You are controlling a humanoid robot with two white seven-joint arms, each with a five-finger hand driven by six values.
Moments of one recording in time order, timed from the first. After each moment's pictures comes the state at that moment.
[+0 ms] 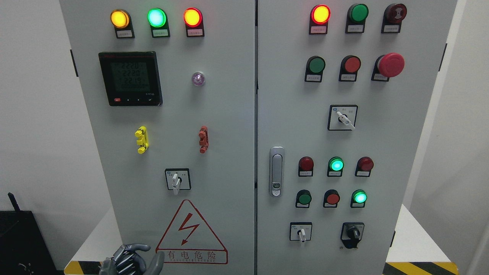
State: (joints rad) left arm -0.03 0.04 -0.06 -2.03 0.05 0.28 0.29; right arm 0.05 0.13 -0.23 -0.12 0.16 0.07 -0.13
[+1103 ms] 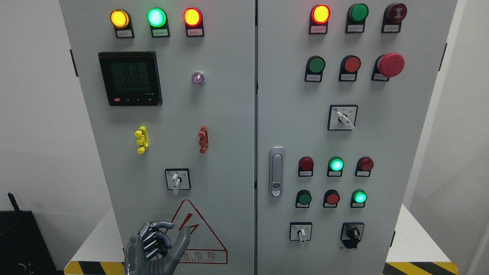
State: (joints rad) left arm -0.15 -0.09 -0.10 -2.00 -0.14 0.36 0.33; right arm 0.05 0.13 -0.23 -0.12 0.16 0.07 -0.13
